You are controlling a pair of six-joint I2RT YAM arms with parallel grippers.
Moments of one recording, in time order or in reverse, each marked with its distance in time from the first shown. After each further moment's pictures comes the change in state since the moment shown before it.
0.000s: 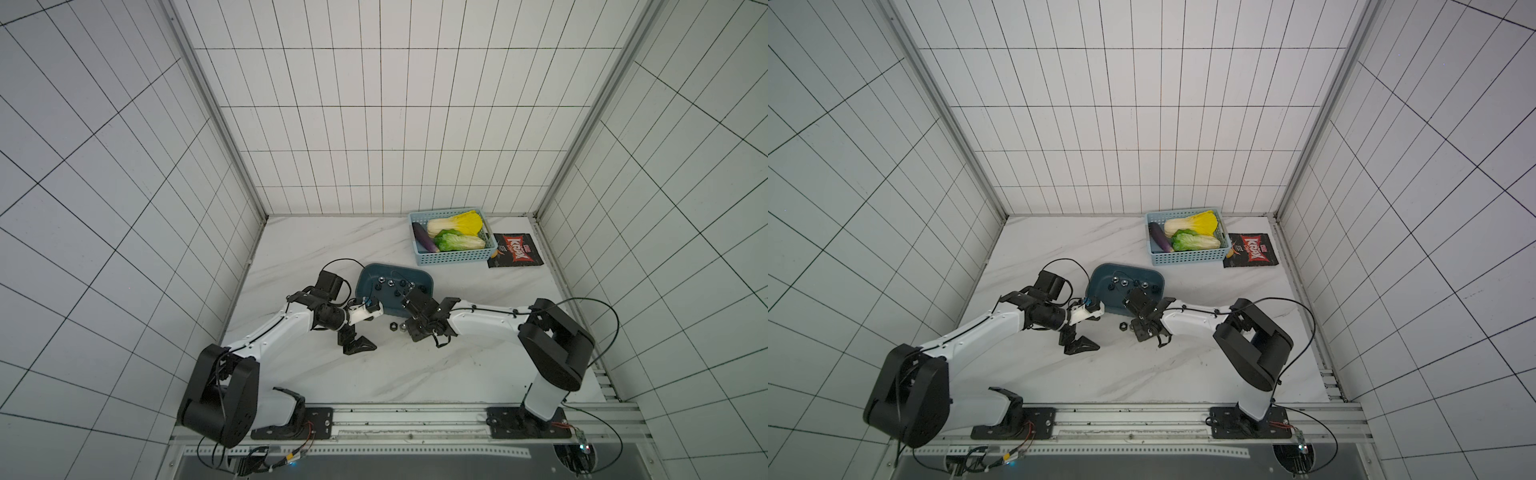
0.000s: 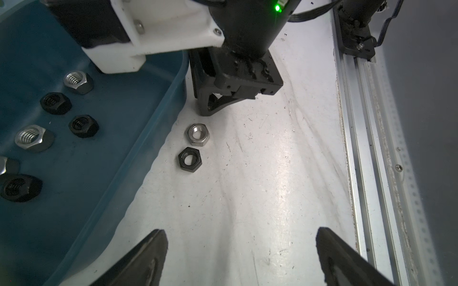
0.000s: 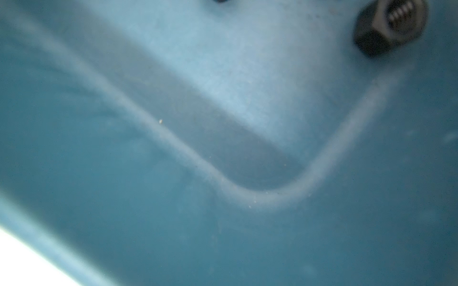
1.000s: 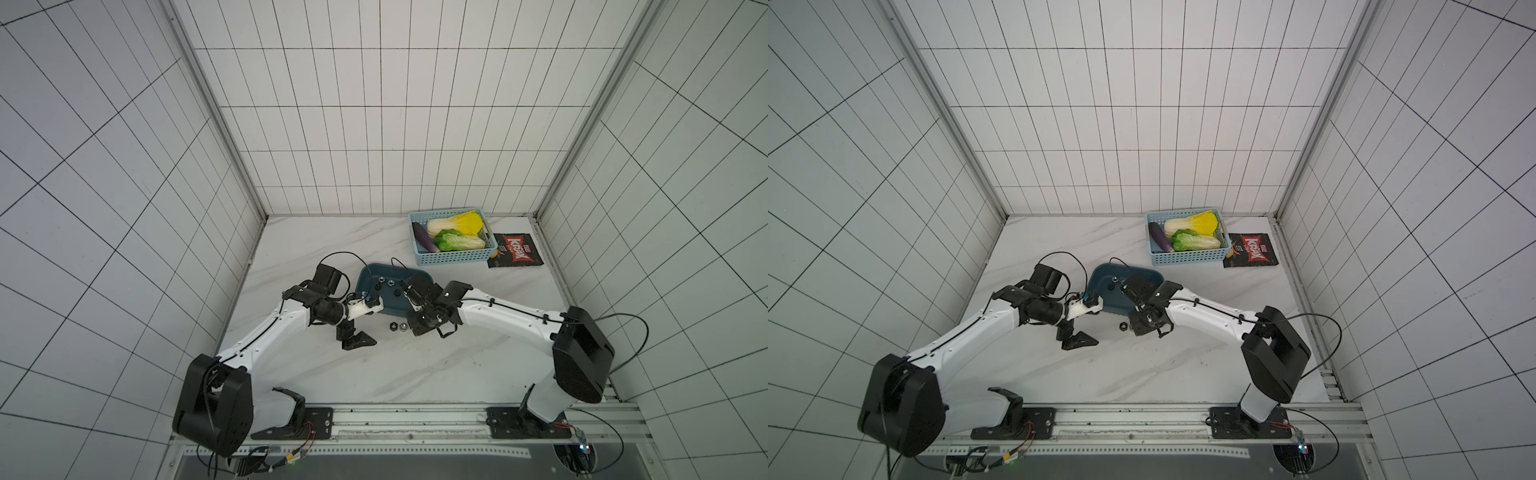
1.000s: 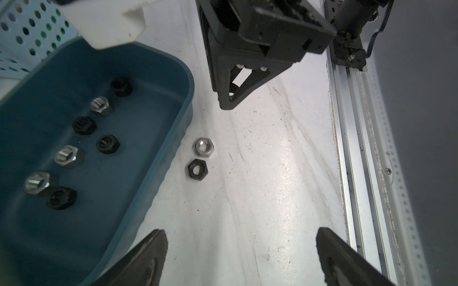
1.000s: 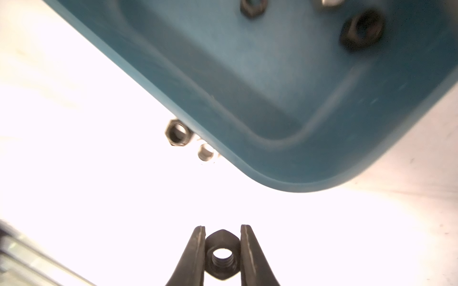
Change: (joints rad) left arm 0.000 -0.050 0.124 -0.129 -0.004 0.023; right arm 0.000 -0.124 0.216 -0.344 -0.116 0.024
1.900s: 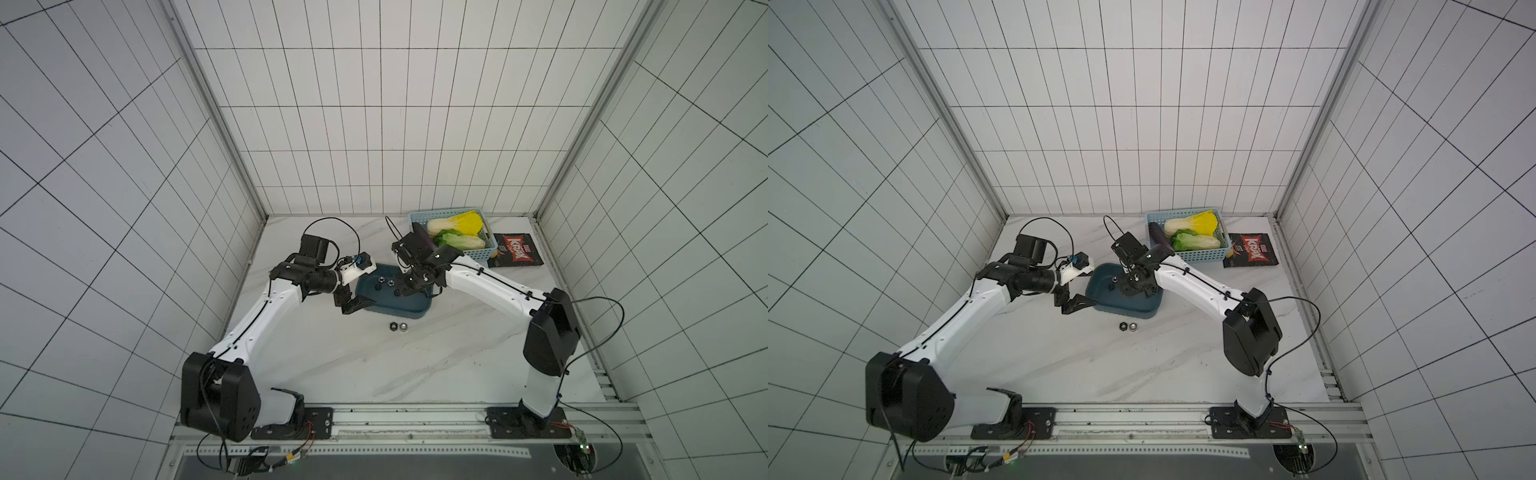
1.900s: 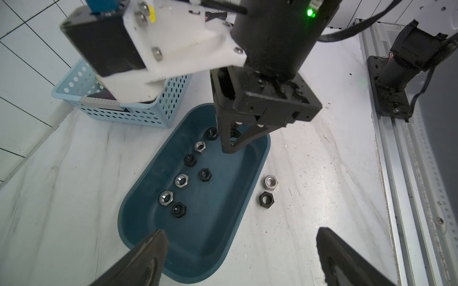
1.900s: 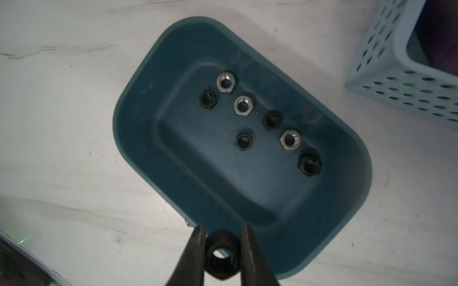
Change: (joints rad) left arm 0.115 0.082 0.215 0.067 0.033 -0.081; right arm -0.124 0.243 0.419 -0.079 -0.013 -0.124
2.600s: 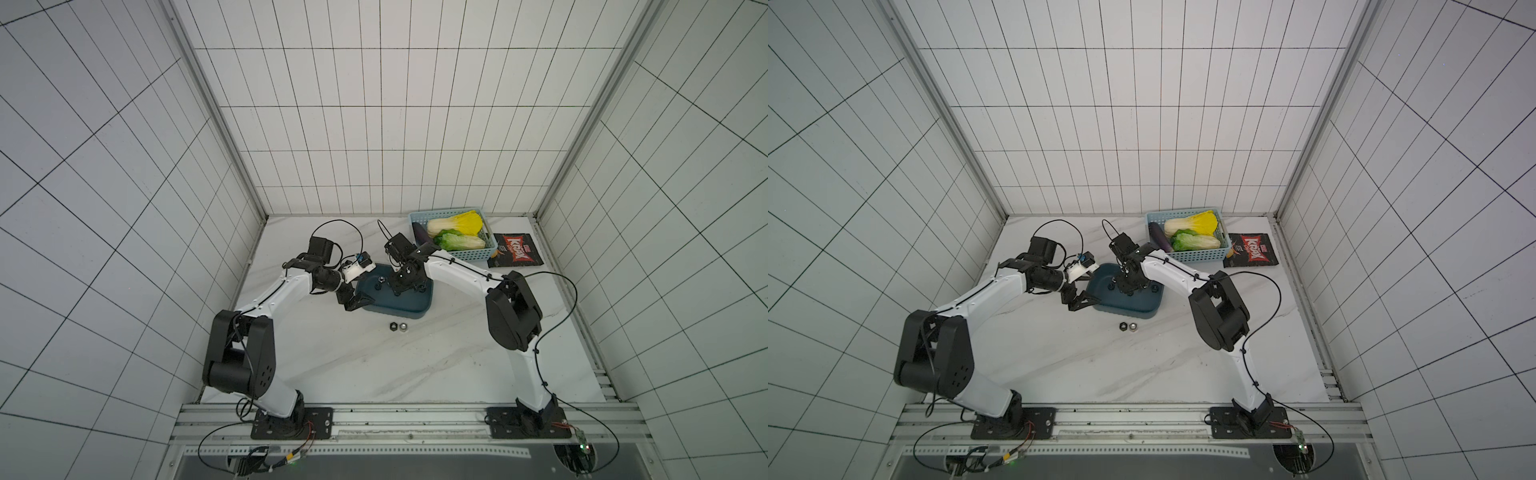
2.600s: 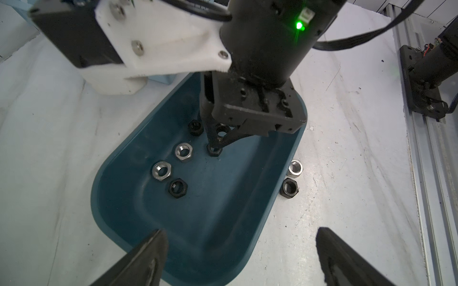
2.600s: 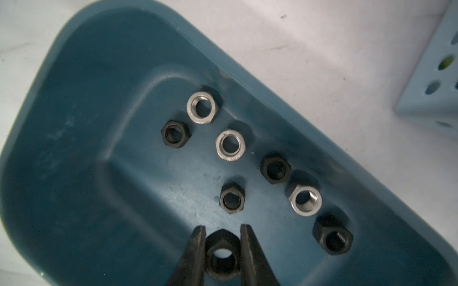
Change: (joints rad) left arm 0.035 0.214 -0.012 0.090 -0.027 -0.031; right arm -0.050 0.264 0.126 0.060 -0.033 -0.040
